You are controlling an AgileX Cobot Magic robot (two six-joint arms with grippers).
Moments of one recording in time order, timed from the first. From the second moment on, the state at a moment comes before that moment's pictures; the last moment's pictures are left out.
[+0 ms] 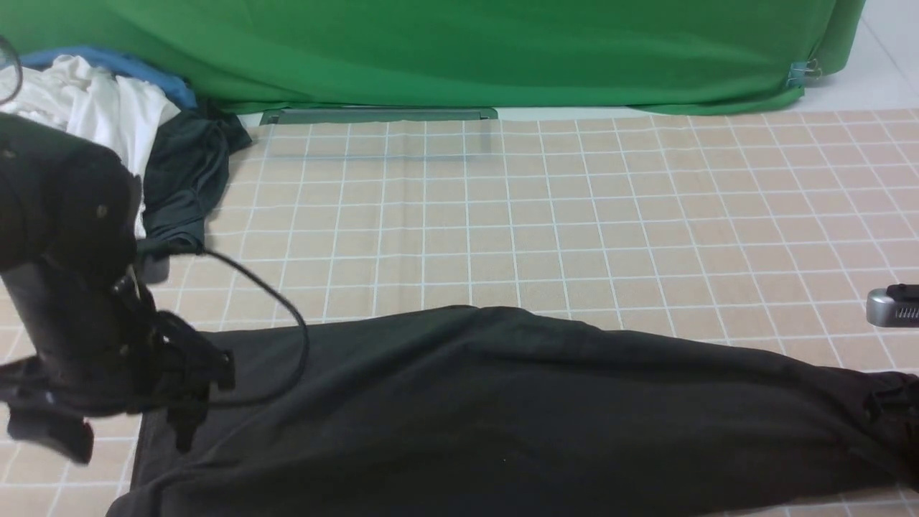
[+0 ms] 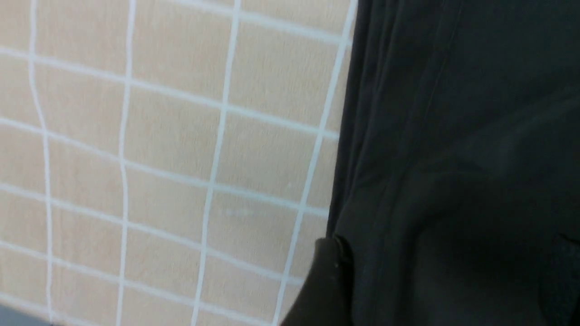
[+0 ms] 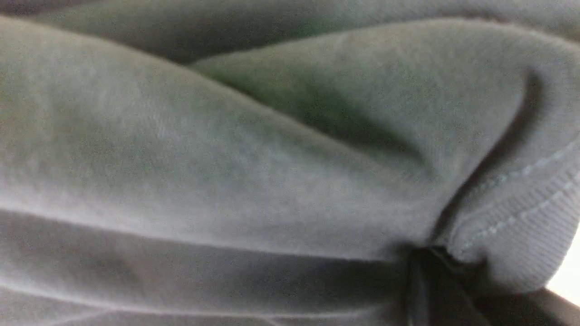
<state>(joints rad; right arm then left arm) -0.13 1.65 -0.80 -0.05 0.87 0.08 -0.26 1.46 -0.95 0.17 1.13 -0.48</state>
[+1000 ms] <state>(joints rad) -0.13 1.73 -0.88 0.00 0.78 -0.05 -0.26 1.46 -1.18 0.15 0.99 -0.50</state>
